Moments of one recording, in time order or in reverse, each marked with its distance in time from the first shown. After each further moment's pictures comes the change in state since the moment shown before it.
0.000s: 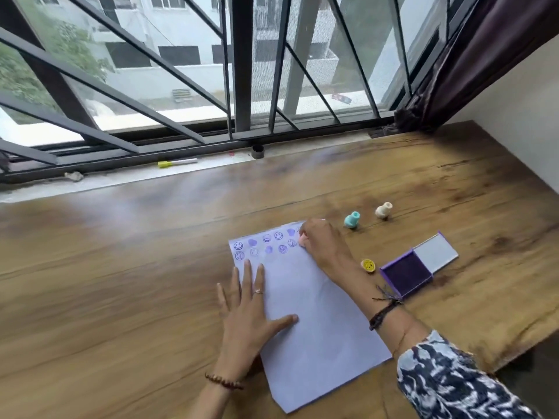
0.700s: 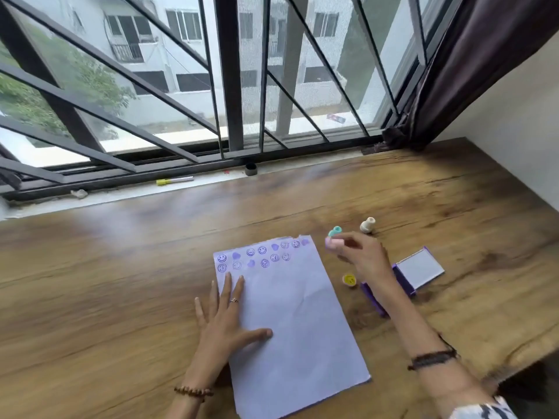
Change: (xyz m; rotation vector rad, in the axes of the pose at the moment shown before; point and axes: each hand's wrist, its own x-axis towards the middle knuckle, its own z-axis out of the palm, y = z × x) left_hand 0.002 0.004 -0.012 -0.080 -0.116 -0.115; right_hand -0.045 0.067 -0.057 1.014 0.139 0.353
